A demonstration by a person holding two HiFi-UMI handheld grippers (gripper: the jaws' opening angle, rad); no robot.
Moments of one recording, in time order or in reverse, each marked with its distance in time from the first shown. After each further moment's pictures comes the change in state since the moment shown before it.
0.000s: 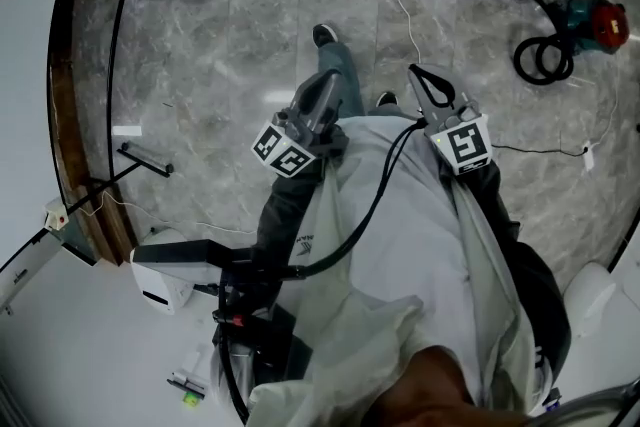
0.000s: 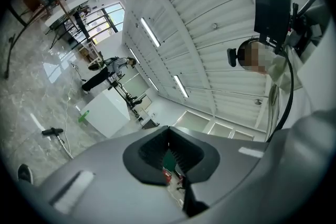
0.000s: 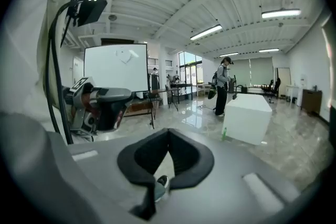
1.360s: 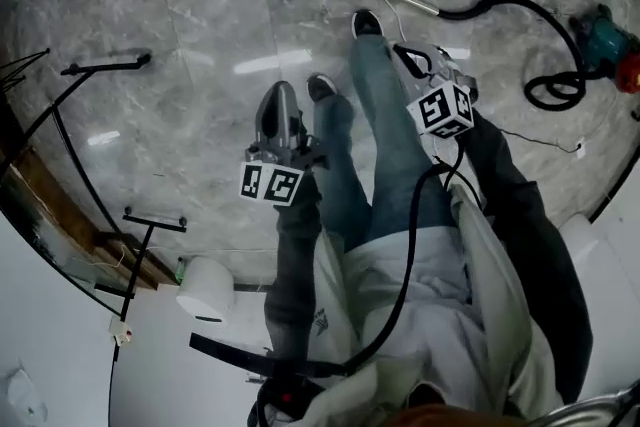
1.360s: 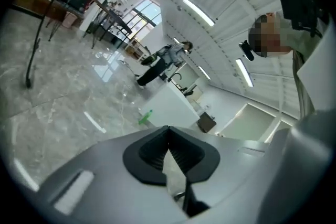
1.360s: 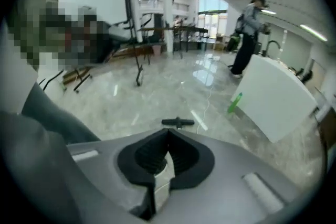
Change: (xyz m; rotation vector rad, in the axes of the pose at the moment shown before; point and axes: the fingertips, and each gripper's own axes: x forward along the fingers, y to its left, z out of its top) left arm 0.209 0.528 0.030 -0.085 0.147 0.560; right arm 0.455 -0.290 -0.207 -0.165 0.575 0.135
